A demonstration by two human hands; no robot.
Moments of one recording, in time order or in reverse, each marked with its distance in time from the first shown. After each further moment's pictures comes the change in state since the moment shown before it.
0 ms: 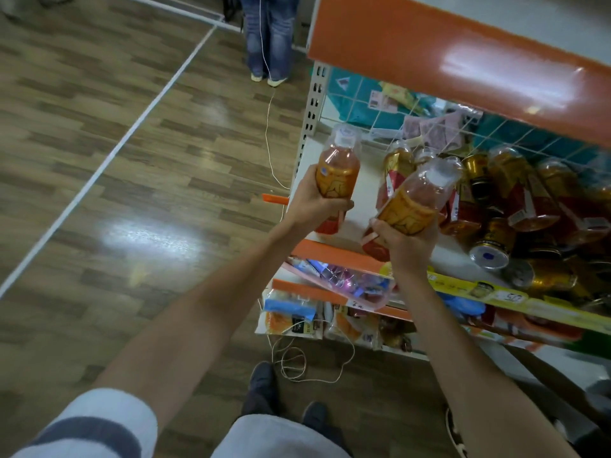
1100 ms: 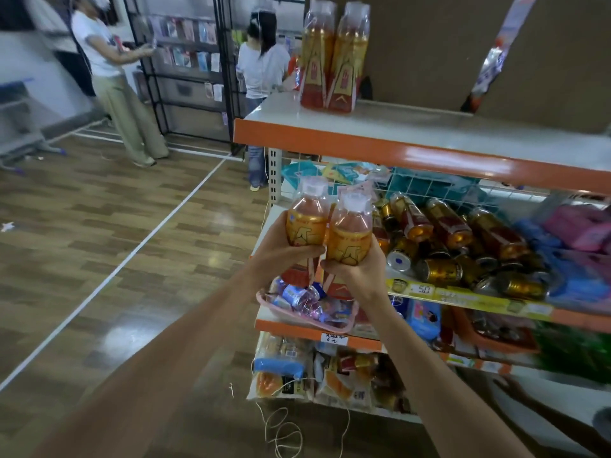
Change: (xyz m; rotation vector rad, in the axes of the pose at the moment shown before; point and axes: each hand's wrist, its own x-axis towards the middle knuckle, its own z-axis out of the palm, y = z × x) left_hand -0.222 0.114 0.060 0.085 -0.105 0.270; right_hand -0.122 -0.070 -0.161 0.173 -0.290 -0.332
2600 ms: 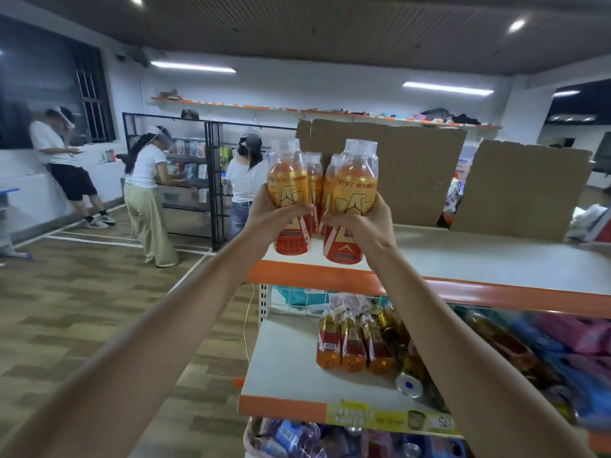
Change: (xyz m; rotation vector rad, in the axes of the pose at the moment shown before) left_hand 0.179 0.187 -0.074 -0.042 0.173 0.231; right_hand 0.203 -0.194 0.019 0.054 0.094 -0.205
